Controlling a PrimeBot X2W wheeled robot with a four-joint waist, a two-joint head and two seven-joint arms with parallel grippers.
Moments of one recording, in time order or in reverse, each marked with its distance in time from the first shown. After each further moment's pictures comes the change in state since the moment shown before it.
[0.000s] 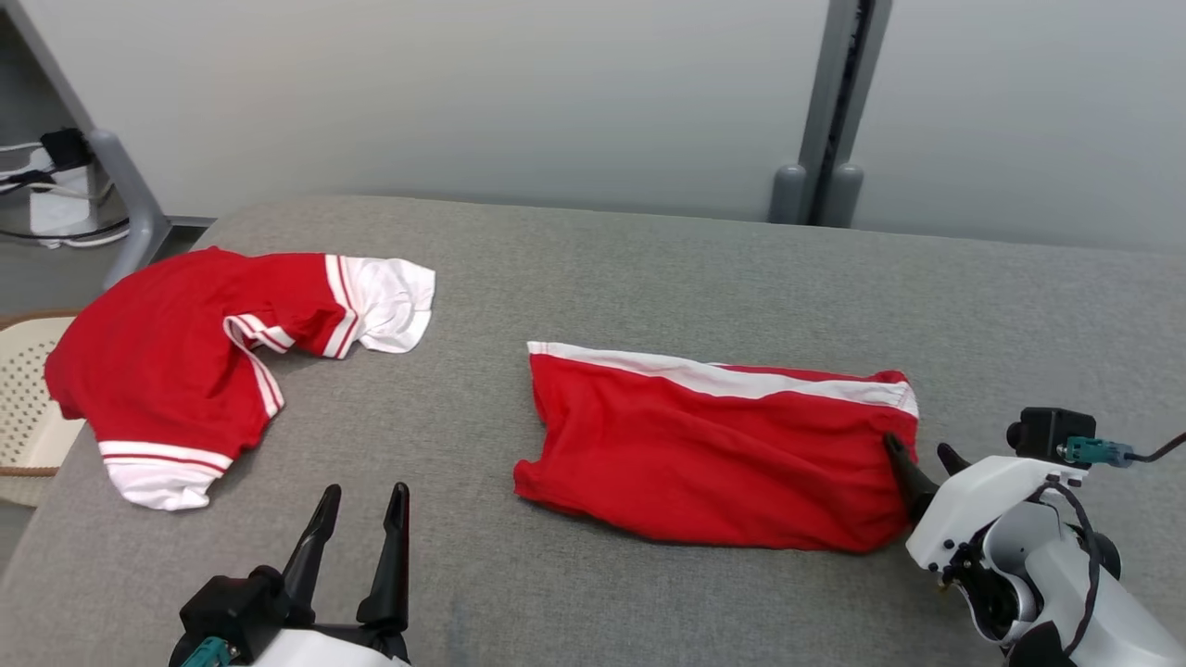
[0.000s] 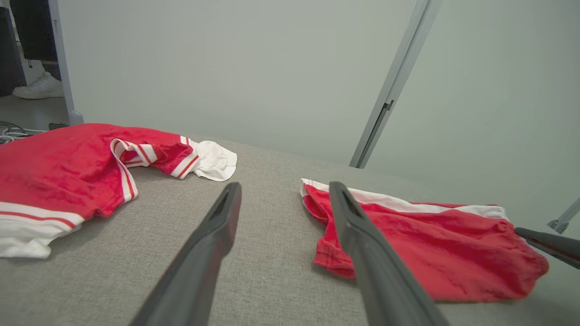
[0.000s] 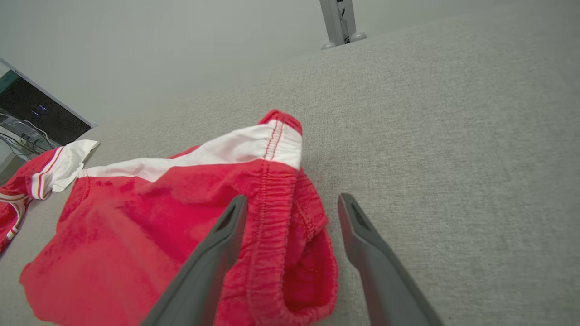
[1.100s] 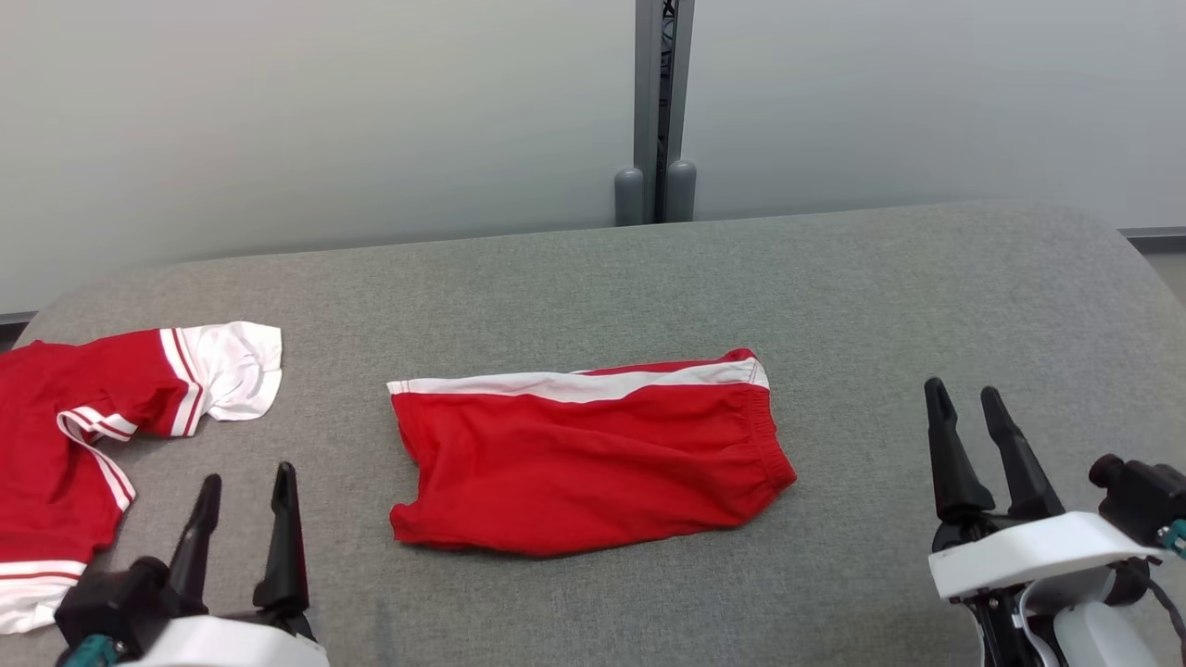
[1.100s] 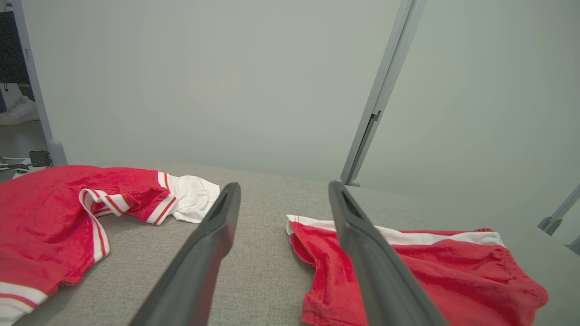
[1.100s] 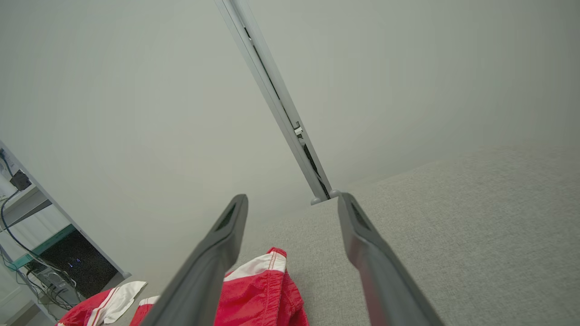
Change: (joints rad) left arm 0.005 0.255 -0.070 -0.174 -0.239 0.263 0.001; right arm 0.333 0.051 -0.206 -0.668 -0.105 0.000 -0.199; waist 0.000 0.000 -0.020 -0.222
